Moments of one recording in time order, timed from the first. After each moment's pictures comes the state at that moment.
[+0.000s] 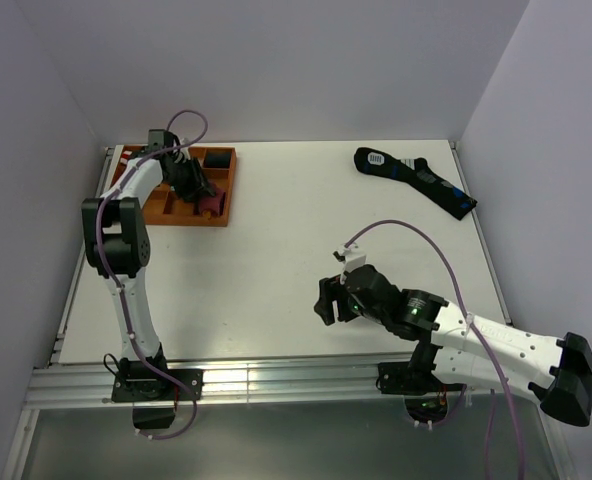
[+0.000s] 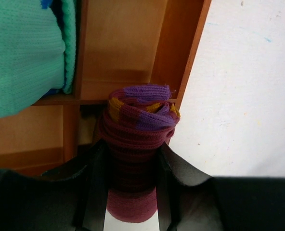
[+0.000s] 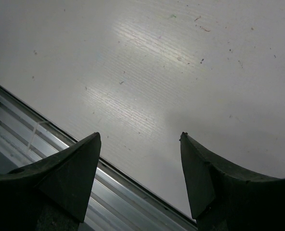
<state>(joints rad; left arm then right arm) 0.00 2.18 1.78 -0.66 0.42 -0.37 1.00 0.84 0.56 -0.42 0.19 0.56</state>
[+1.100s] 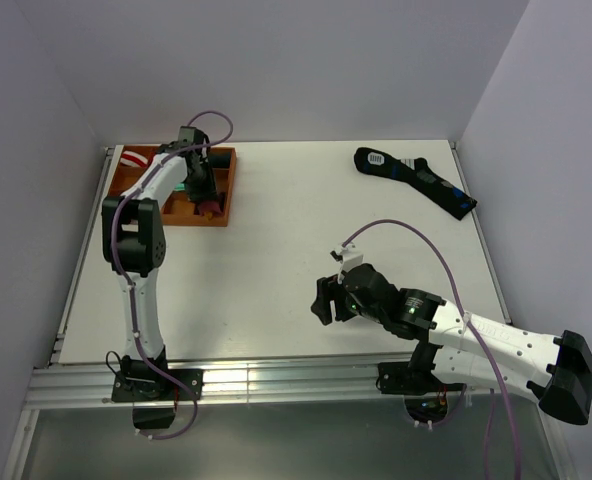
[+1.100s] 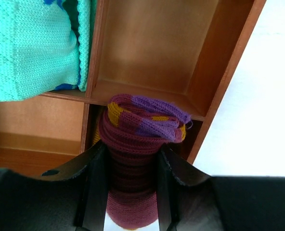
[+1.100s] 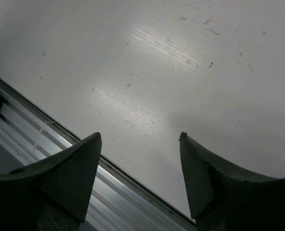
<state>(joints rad) -0.14 2.22 1.88 -0.78 -0.01 -0.35 1.00 0.86 0.56 -0.38 0.16 0.56</state>
